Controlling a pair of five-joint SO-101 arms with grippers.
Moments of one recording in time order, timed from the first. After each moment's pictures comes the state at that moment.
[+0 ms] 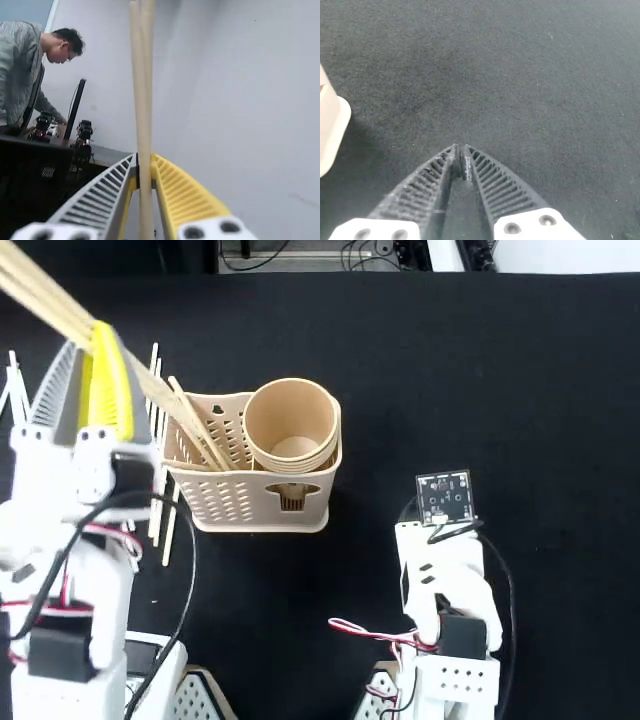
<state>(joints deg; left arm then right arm) 1.1 -75.1 45.6 14.6 15.2 5.9 -103.1 96.7 49.4 16.4</state>
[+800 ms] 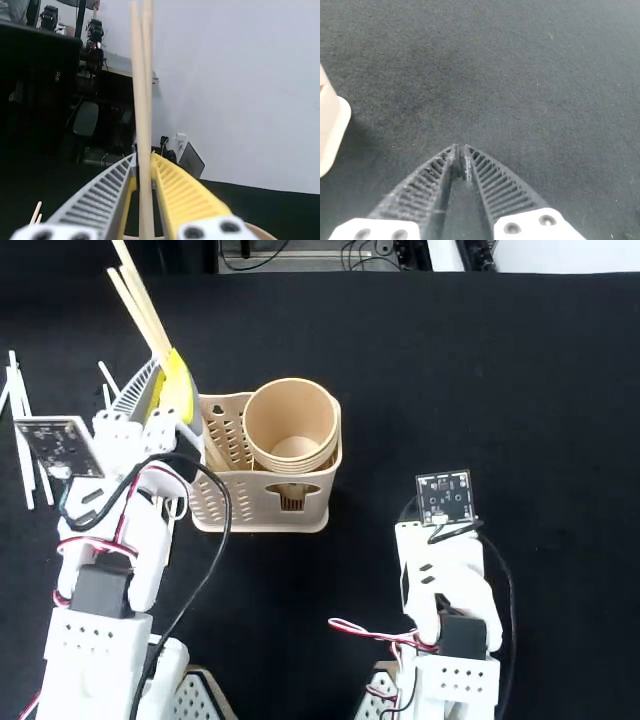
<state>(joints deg) 3.4 -70.0 58.3 14.7 15.3 5.9 -103.1 96.7 49.4 16.4</state>
